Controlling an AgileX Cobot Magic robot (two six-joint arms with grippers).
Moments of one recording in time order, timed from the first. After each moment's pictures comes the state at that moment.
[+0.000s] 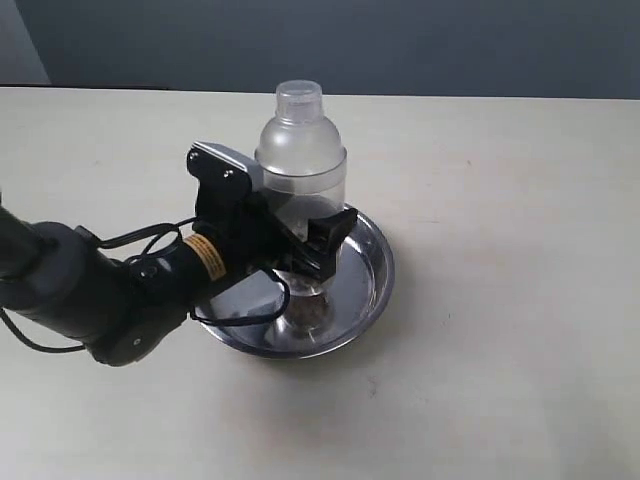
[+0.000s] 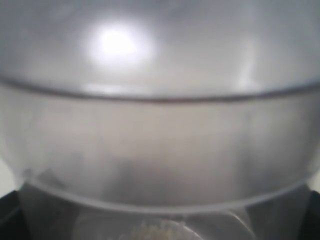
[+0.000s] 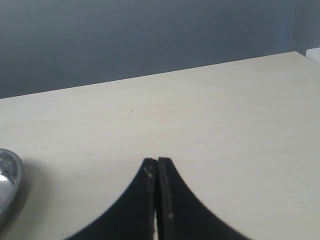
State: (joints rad) left arm -0.52 2.00 -0.64 0.11 -1.11 -0.23; right arm -0.08 0.00 0.00 0.22 0.31 -0.04
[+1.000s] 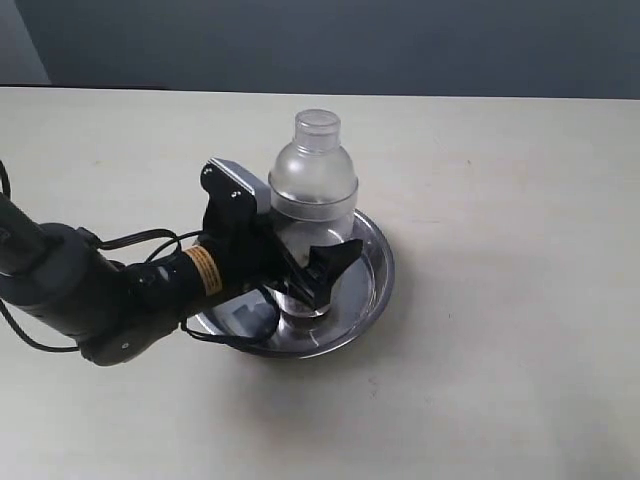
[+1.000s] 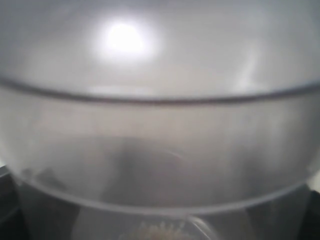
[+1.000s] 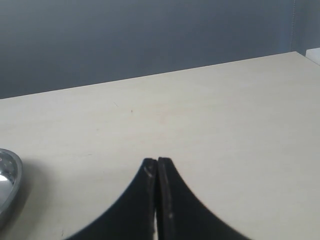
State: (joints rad) left arm -0.47 2.04 -0.64 0.31 -1.13 -0.25; right arm -0.08 0.00 0.00 0.22 0.31 -0.04
